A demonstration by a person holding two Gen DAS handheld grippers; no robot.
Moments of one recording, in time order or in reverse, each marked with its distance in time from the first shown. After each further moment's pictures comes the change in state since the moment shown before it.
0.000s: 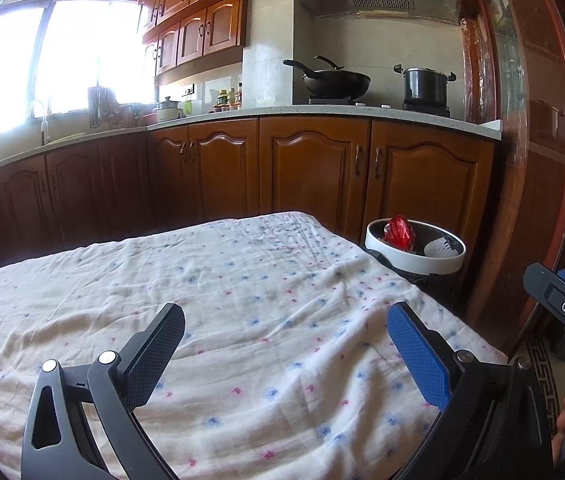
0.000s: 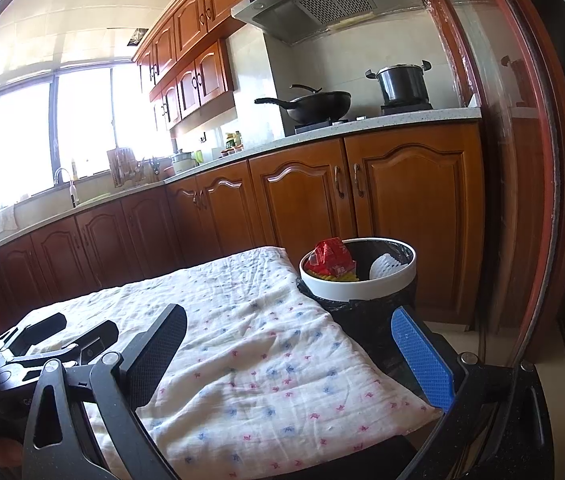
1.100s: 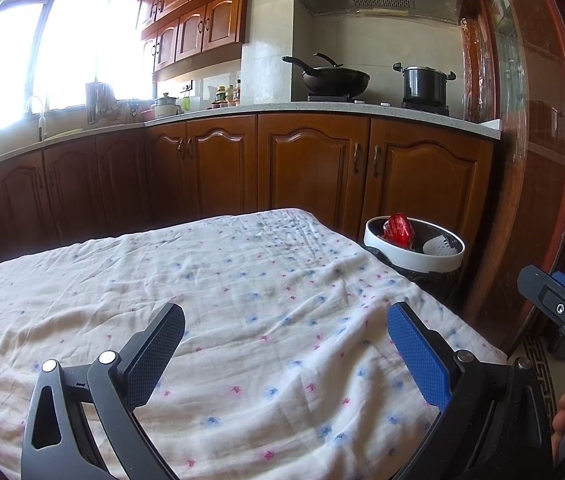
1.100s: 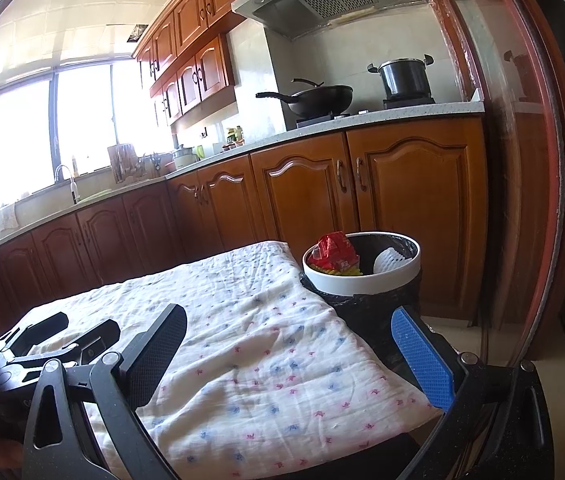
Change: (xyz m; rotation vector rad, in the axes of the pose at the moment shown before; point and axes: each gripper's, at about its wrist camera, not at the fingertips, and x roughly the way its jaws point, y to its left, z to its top) left arm 0.005 0.002 -0.001 -0.002 0.009 -0.013; right arm 0.007 0.003 -0.005 0.001 0.016 0.006
